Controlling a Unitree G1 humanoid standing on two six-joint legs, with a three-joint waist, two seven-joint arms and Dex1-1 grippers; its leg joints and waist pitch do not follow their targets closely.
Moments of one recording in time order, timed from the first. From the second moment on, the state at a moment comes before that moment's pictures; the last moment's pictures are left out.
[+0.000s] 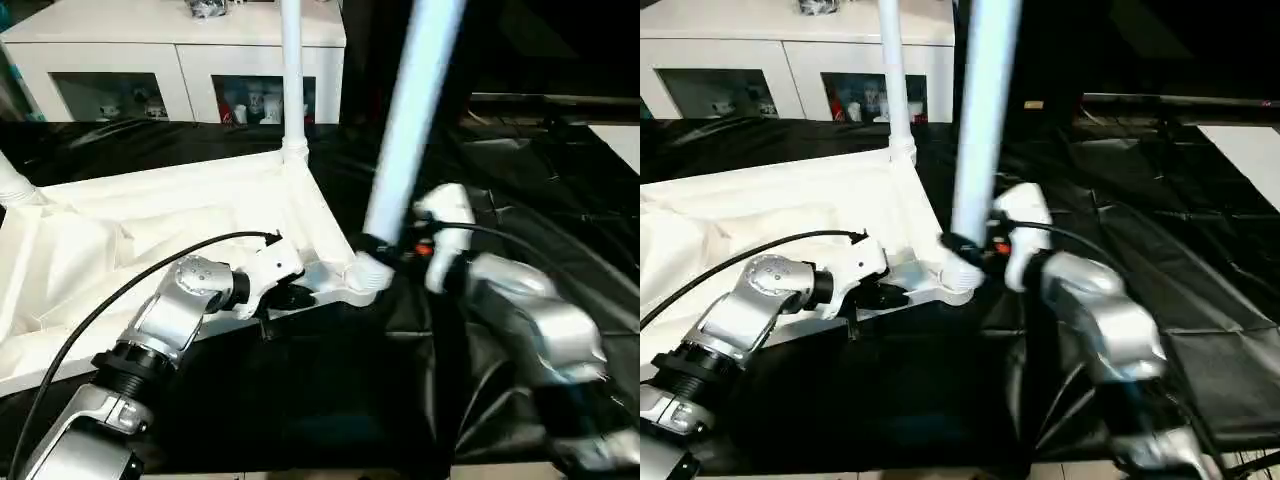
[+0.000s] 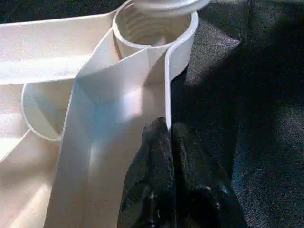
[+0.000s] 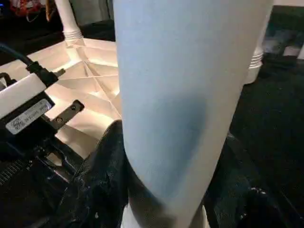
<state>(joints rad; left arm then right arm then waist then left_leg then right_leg) -0.55 0.39 -0.31 0.39 0.10 0.28 -1.04 -0.46 -0.28 0.11 0.10 0.33 0.50 0.66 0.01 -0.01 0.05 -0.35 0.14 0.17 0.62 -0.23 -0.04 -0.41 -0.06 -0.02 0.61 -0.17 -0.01</state>
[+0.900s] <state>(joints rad) -0.55 0.41 -0.33 0.39 0.10 0.28 -1.06 -0.58 -0.22 0.06 0.45 0.34 0.40 0.71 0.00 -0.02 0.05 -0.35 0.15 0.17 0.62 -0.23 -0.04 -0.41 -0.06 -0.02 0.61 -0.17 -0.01</state>
